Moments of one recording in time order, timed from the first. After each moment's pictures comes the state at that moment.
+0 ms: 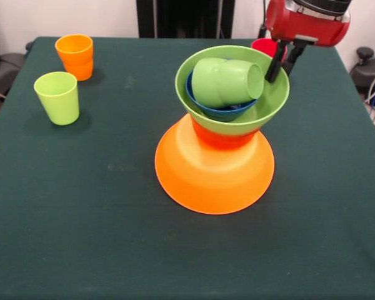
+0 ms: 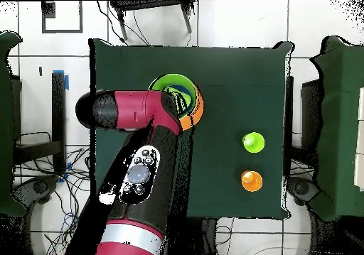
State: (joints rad) arm 0.20 -0.51 -0.32 1.34 0.06 0.70 1.61
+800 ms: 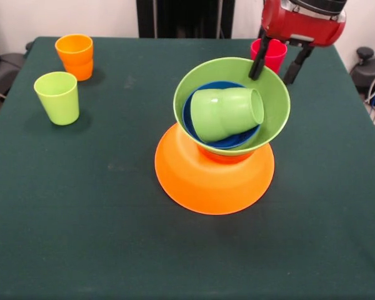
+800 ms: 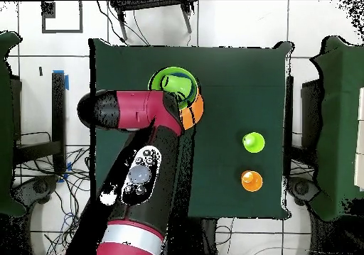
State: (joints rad) arm 0.20 -0.51 -0.34 1.34 0.06 0.70 1.61
